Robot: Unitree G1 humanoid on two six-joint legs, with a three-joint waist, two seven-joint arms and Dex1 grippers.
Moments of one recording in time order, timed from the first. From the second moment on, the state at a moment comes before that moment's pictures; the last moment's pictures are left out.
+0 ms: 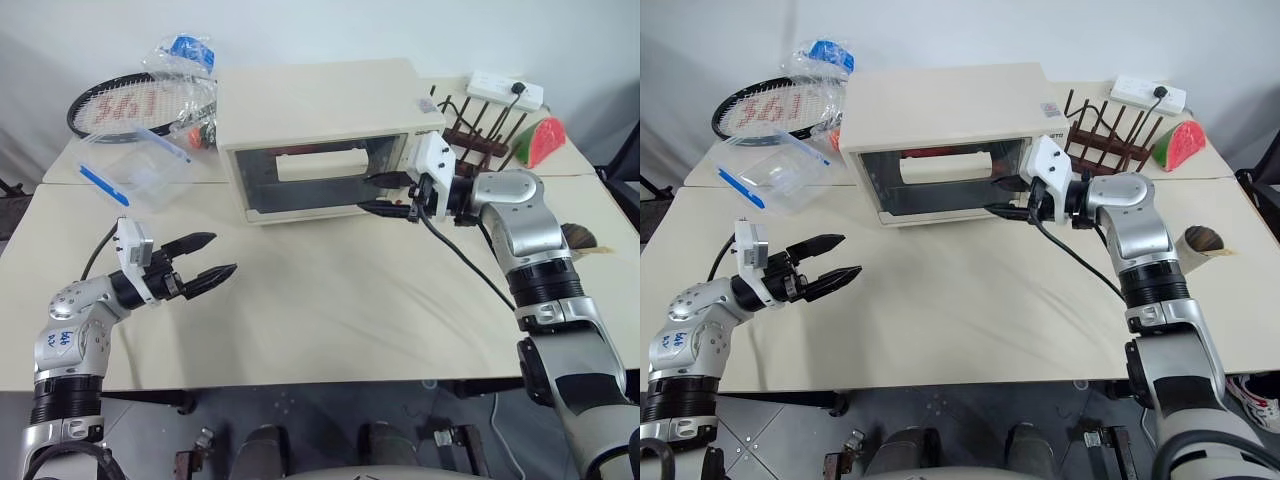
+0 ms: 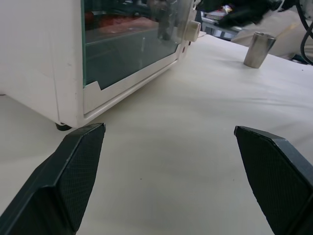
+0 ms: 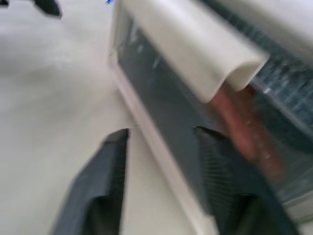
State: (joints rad) left arm -0.33 0.64 0.28 0.19 -0.55 0.24 -1.09; right arm -0.95 -0.54 0.12 0.48 0.17 0.11 1.17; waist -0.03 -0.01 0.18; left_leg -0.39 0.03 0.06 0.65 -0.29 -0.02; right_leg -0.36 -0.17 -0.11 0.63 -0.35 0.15
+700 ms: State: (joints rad) left arm -0.34 0.63 0.28 0.20 -0.55 0.23 -1.08; right arm -1.04 -0.51 0.11 0.47 0.19 0.10 1.21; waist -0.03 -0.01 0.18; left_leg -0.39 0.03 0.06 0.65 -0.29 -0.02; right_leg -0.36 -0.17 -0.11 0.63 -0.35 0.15
